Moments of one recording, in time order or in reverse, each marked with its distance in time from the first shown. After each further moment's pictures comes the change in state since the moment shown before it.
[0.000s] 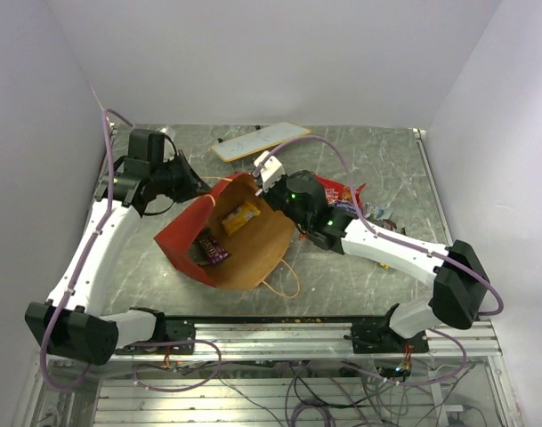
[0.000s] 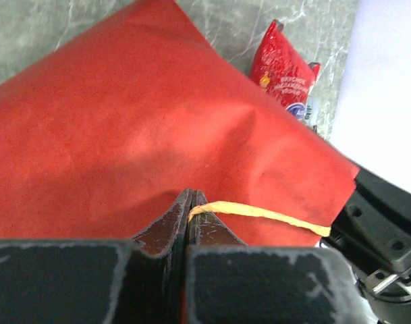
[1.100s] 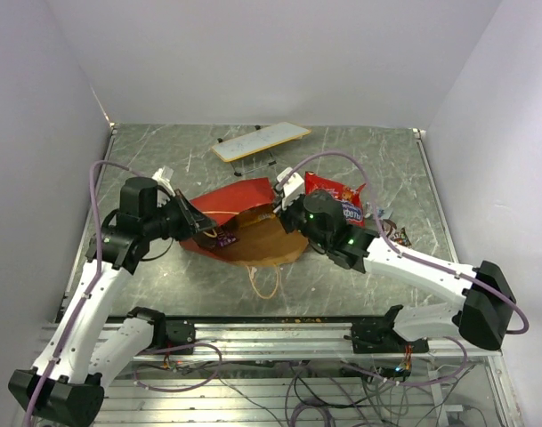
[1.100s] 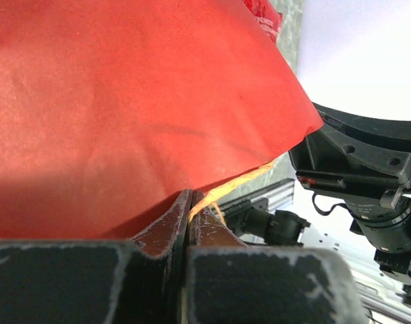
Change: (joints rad) left arm -0.039 -0.344 -0.333 0.126 0.092 -0.087; right arm 0.021 -0.202 -0.205 -0.061 -0.033 0.227
